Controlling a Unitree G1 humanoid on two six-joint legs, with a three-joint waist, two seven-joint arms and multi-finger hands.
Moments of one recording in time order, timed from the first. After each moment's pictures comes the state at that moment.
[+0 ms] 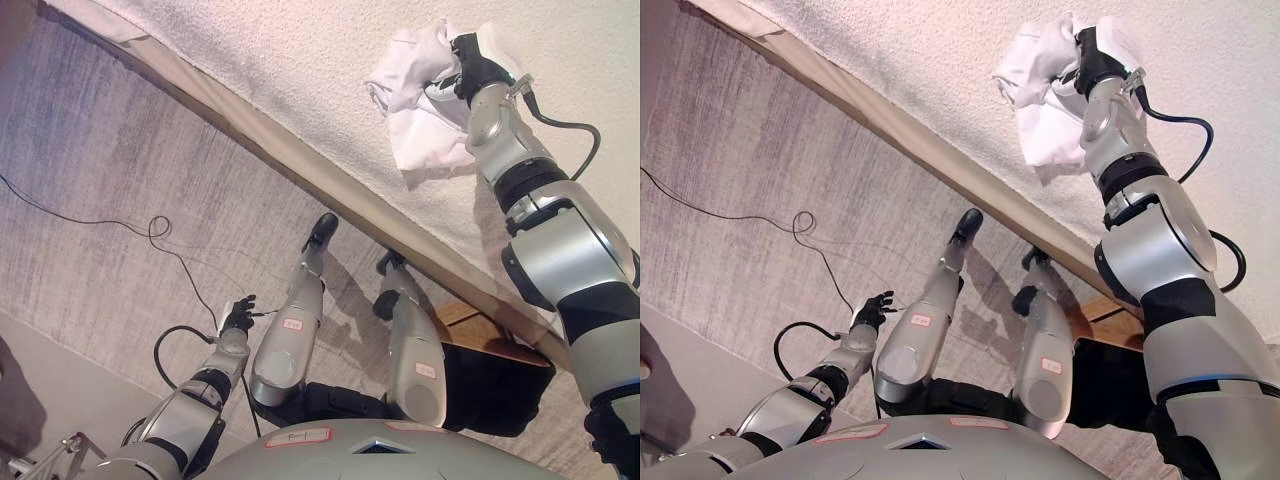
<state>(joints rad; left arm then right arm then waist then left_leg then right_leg) -0.25 0.20 -0.41 1.20 -0.23 -0.02 0.26 -1.25 -0.42 0.66 1.34 -0.13 0.08 -0.24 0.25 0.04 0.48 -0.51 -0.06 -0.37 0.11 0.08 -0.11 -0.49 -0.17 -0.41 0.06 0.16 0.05</state>
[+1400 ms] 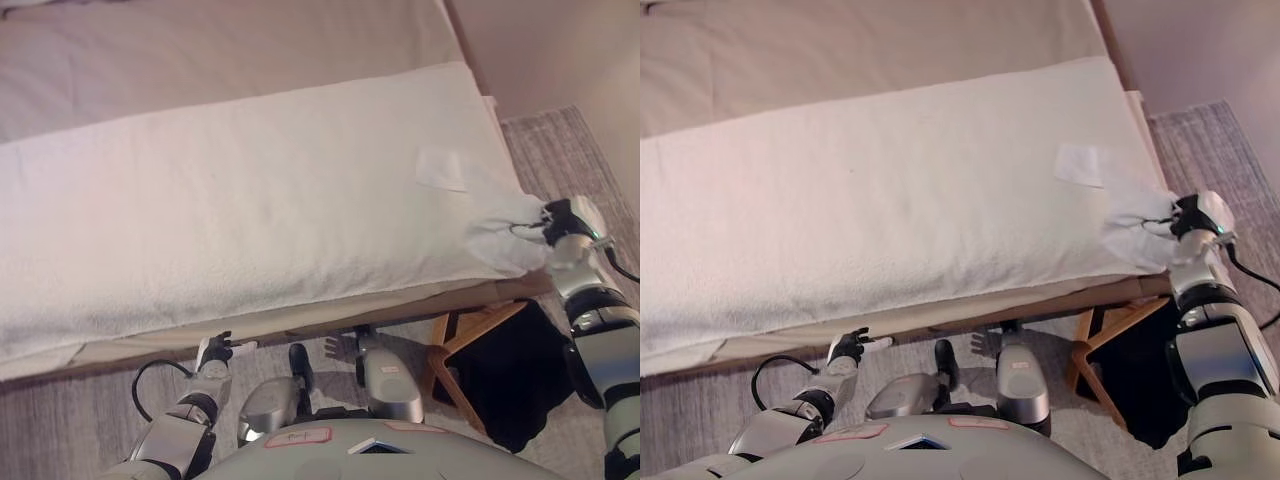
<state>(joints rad) -0.14 0.21 -0.23 1.26 -0.17 0.03 0.25 -0.55 -0.74 0.29 1.18 -0.11 0.10 -0.21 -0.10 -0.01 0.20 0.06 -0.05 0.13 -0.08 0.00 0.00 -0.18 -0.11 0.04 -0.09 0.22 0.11</state>
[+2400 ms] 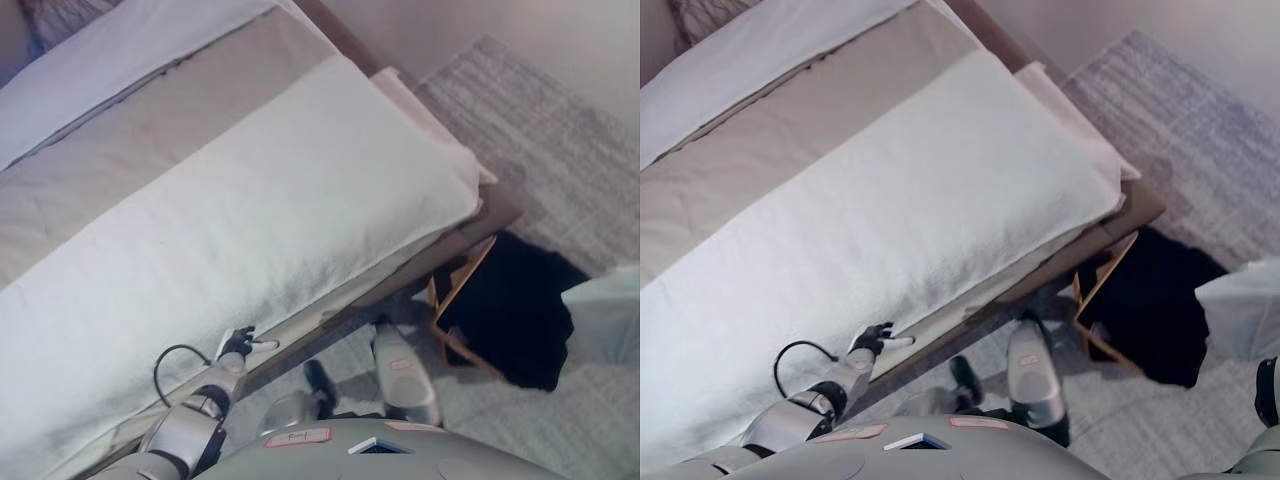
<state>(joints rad) -0.18 0.16 -0.33 1.27 -0.11 0.04 0.19 -0.48 -1.07 0.05 1.44 -0.11 0.13 -0.14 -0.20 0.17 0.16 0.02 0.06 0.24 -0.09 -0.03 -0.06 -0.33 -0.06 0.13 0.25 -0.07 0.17</state>
